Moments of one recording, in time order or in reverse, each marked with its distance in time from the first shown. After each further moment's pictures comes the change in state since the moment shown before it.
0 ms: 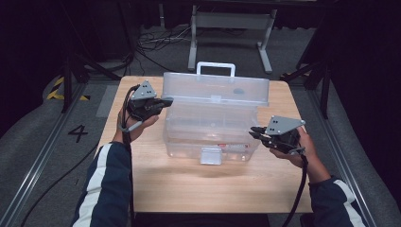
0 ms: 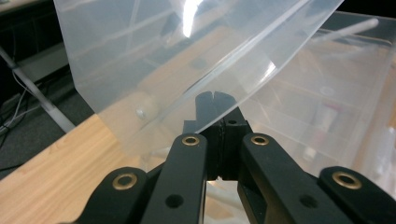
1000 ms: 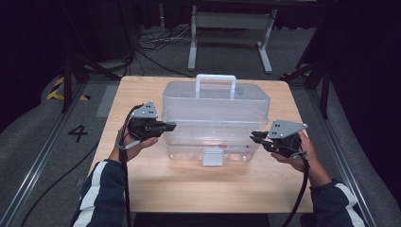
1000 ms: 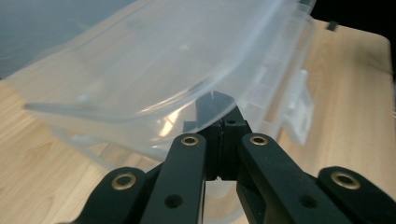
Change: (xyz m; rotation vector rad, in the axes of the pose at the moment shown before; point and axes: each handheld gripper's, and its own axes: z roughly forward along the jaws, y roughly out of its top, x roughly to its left) left arm -0.034 -0.026 -0.008 0.087 -0.219 -0.033; right arm 0.005 -0.011 -0.002 -0.008 0.031 0.034
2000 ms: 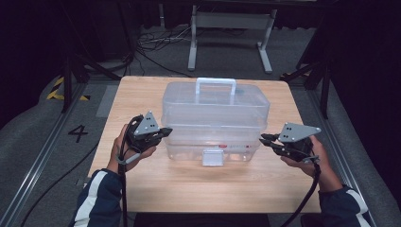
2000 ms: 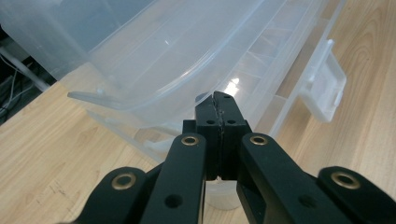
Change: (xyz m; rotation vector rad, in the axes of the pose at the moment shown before) left arm -0.031 -0.010 -0.010 0.043 0.215 0.085; right arm -0.001 -0.014 -0.024 0.011 -0.024 0.020
